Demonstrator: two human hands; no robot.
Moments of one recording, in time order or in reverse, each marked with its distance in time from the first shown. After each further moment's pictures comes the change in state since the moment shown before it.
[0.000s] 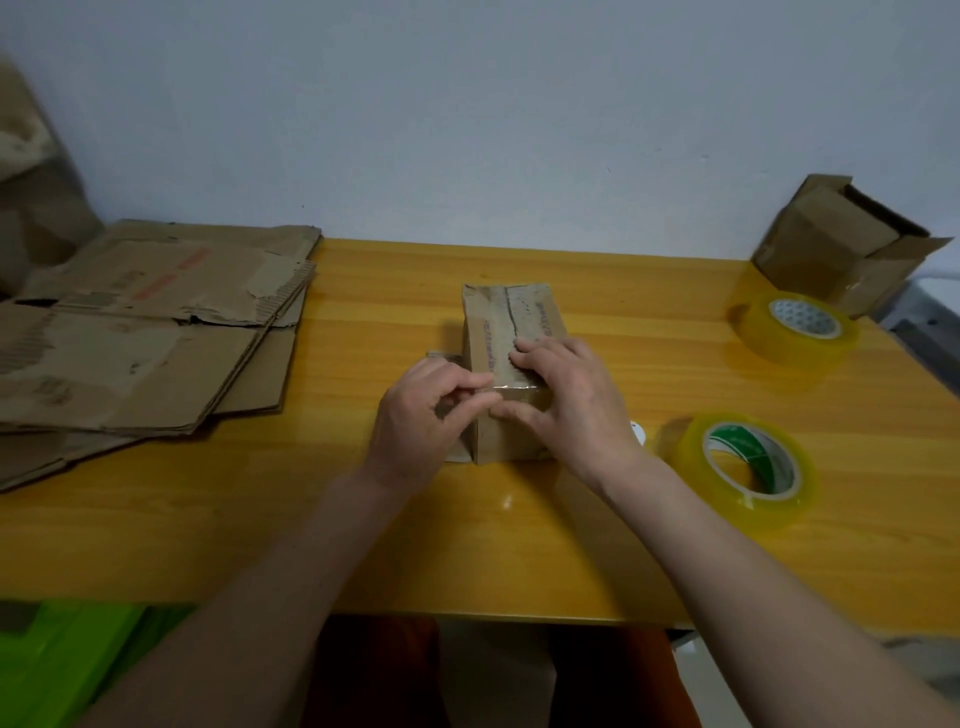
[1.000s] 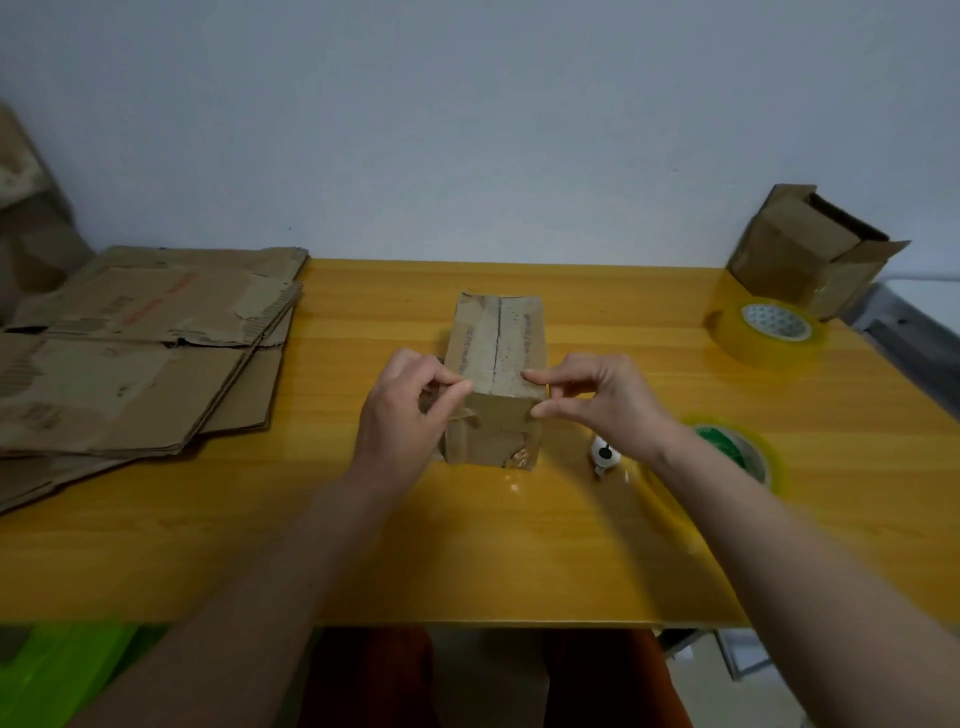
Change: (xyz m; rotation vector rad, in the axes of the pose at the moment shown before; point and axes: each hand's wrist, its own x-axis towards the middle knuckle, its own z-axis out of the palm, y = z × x) left_hand 0.009 0.012 0.001 0.080 0.012 -0.239; right_hand -0.002 0.035 -0.047 0.654 -0.224 0.199
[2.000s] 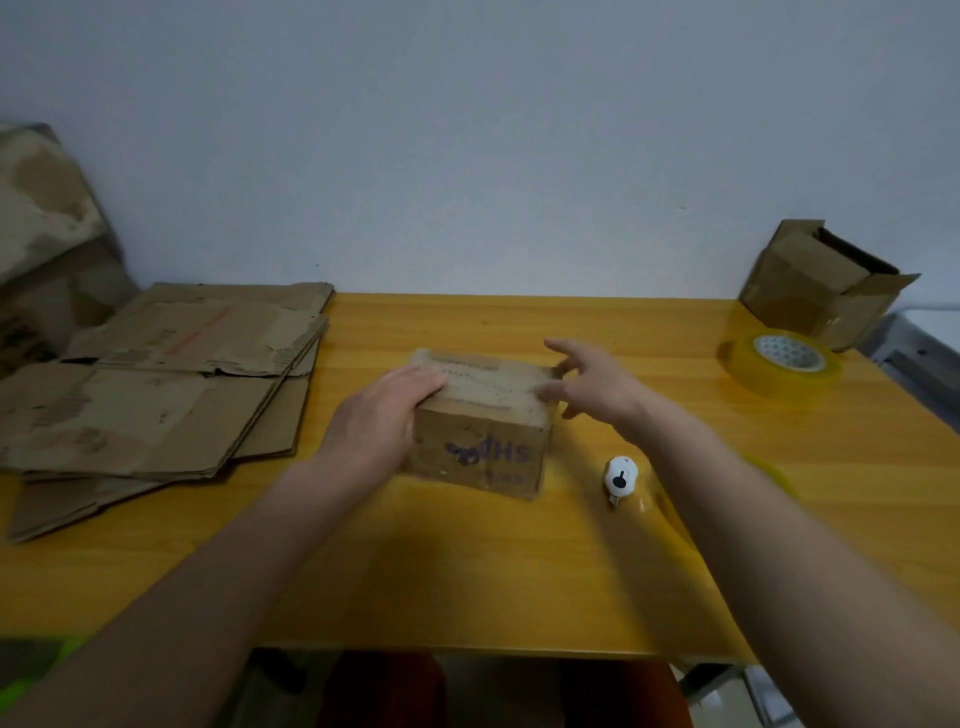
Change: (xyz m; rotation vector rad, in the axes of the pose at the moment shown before) left_hand 0.026 0.004 -0.051 0.523 -0.368 -0.041; right_hand 0.051 -0.019 0.002 -0.120 -0.035 0.334
